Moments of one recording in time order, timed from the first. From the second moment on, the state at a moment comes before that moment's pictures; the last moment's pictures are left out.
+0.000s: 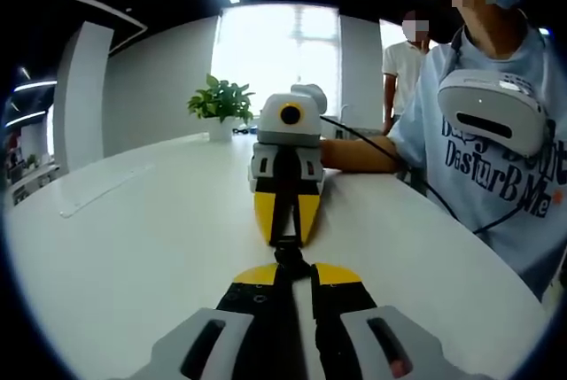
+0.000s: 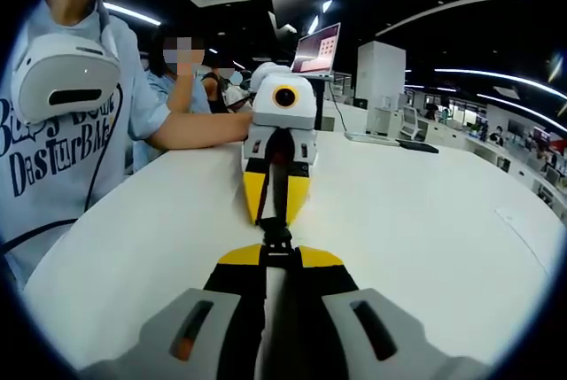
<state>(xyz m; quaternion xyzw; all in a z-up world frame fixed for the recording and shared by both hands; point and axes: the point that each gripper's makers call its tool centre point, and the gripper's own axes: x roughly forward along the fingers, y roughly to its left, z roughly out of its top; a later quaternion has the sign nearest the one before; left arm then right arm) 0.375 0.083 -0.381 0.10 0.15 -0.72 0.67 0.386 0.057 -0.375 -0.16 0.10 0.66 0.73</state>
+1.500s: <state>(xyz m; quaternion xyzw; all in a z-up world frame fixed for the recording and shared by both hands) 0.363 0.080 -0.381 0.11 0.13 -0.75 0.64 0.368 0.057 -0.374 -0.17 0.09 0.69 0.70</state>
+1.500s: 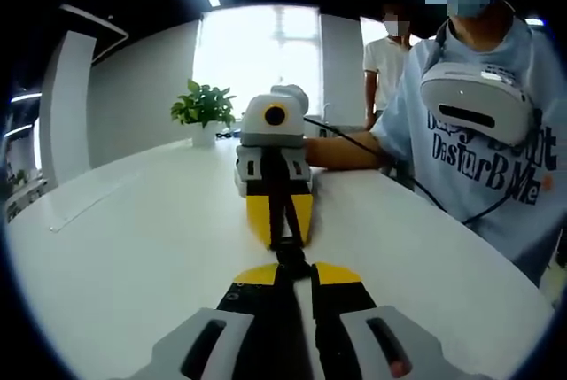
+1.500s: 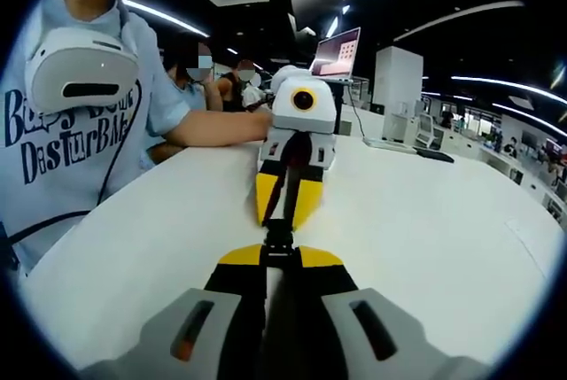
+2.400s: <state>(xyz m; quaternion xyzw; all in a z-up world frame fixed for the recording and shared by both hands) 0.357 0.081 -0.380 0.11 0.14 -0.75 0.63 0.362 0.062 -0.373 -0.17 0.08 0.71 0.68</state>
